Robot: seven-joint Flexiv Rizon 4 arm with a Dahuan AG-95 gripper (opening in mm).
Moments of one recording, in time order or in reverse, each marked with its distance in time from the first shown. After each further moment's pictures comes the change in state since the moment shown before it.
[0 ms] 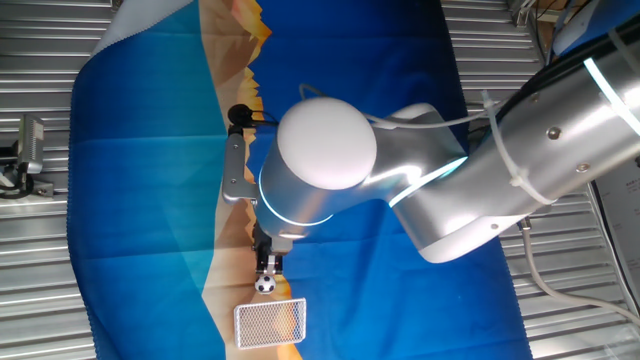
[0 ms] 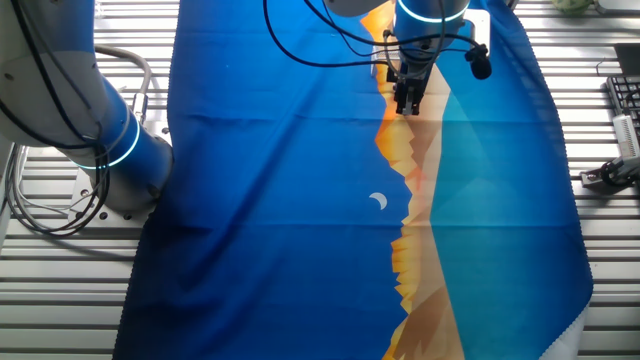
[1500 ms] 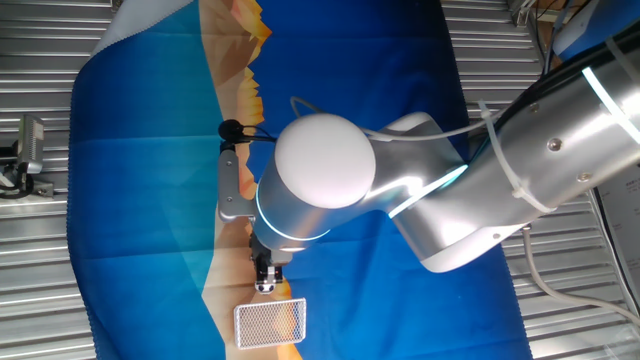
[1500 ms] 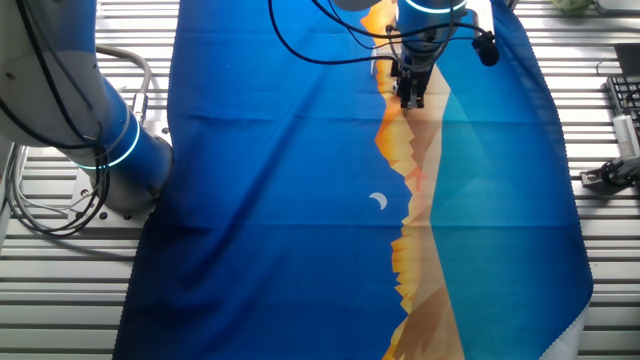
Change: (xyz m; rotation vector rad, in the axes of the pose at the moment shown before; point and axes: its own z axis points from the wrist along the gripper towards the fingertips) arm -0.004 0.015 0.000 0.003 0.002 -0.084
